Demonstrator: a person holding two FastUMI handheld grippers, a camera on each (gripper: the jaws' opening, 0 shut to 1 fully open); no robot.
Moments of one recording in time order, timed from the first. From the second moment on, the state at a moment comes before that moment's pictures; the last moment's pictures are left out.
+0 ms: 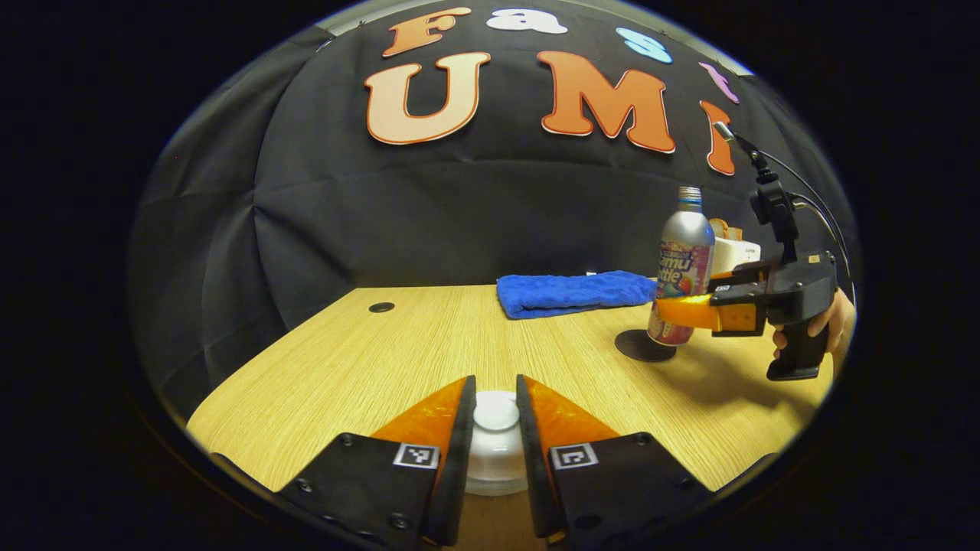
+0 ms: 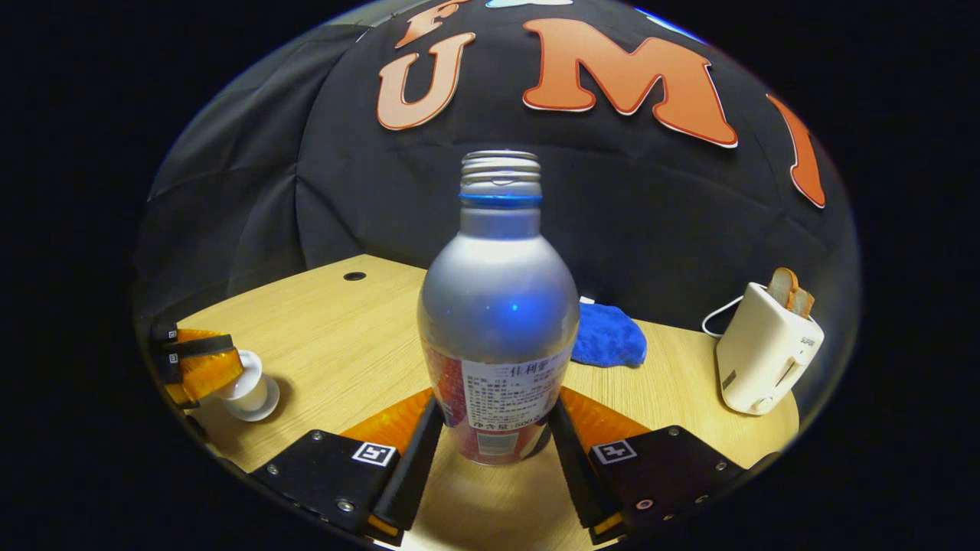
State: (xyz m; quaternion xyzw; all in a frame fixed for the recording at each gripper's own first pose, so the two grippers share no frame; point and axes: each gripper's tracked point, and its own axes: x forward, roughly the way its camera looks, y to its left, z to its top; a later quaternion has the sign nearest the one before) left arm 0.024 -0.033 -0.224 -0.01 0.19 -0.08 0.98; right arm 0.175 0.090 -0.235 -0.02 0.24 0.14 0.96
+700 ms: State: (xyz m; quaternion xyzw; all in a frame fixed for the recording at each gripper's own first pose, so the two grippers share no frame) left arm 0.030 -0.029 -0.188 -0.02 0.13 -0.08 0.99; right arm 0.209 0.085 -0.284 0.00 0.28 0.12 0.95
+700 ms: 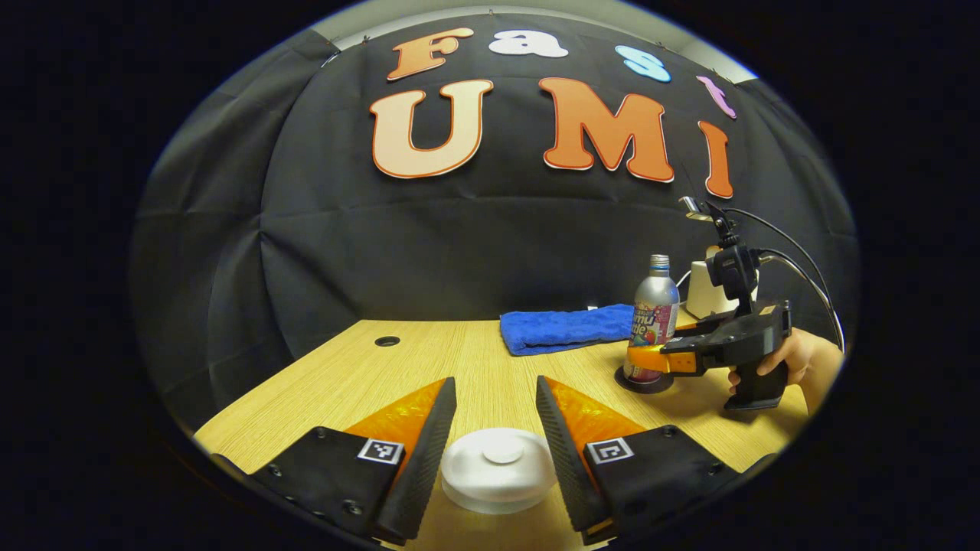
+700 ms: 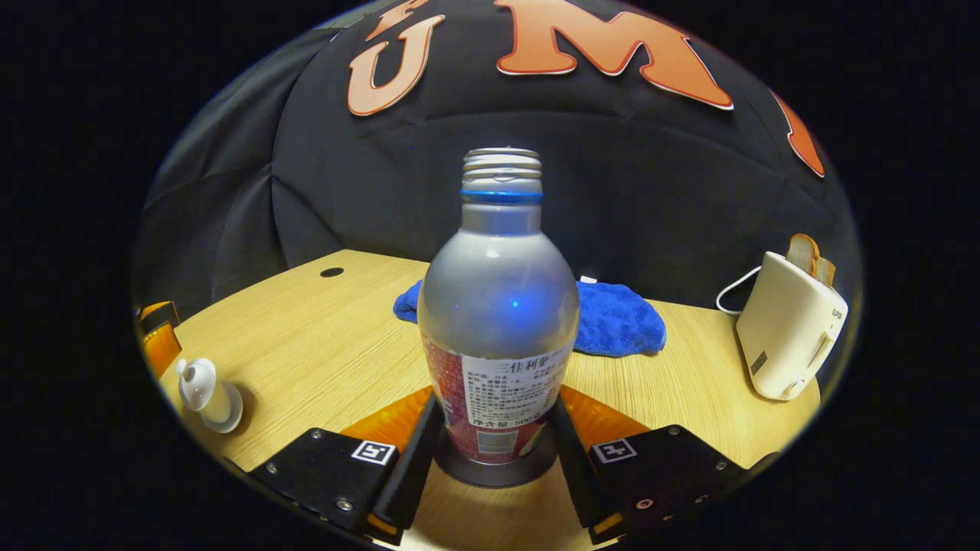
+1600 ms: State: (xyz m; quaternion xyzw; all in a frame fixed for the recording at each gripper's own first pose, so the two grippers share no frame) left arm 0.005 -0.033 -0.100 -0.04 0.05 -0.05 1.00; right arm 0.128 0.027 -0.197 -0.03 0.23 0.08 0.97
